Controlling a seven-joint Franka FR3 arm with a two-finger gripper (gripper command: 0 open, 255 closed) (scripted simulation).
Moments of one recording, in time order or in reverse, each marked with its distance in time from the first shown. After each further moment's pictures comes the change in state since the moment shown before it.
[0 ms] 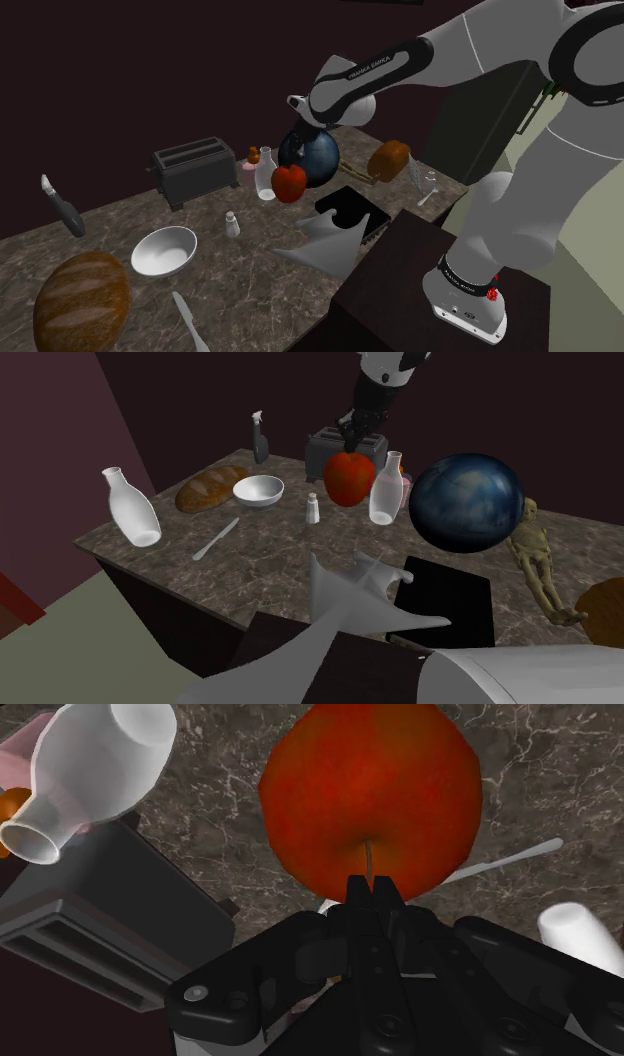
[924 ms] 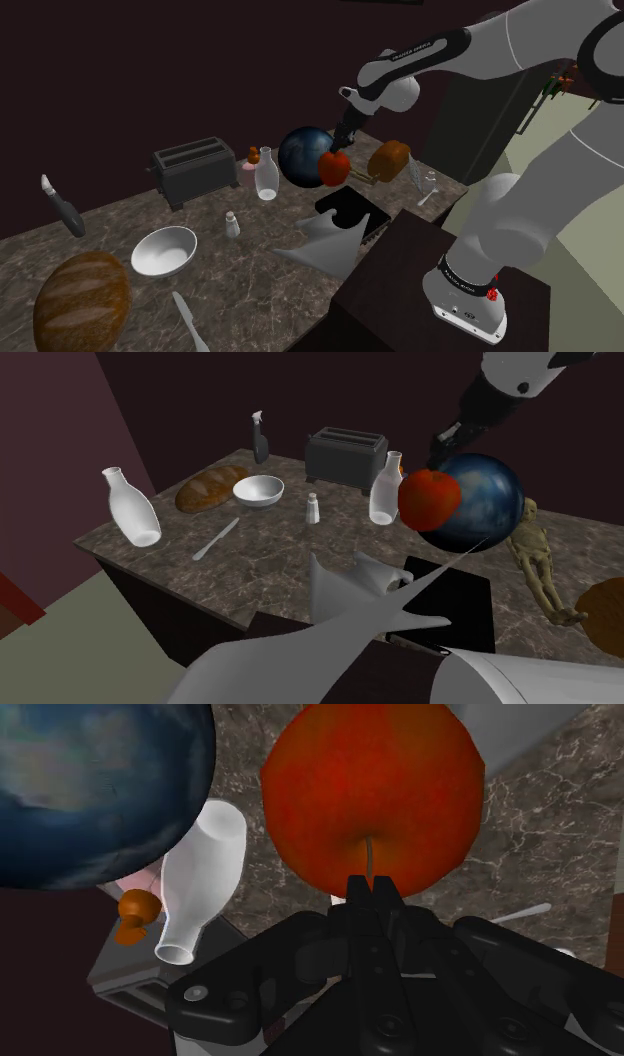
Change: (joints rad) arm -0.156 -0.157 -0.221 -0.109 -0.030 -0.148 -0.324
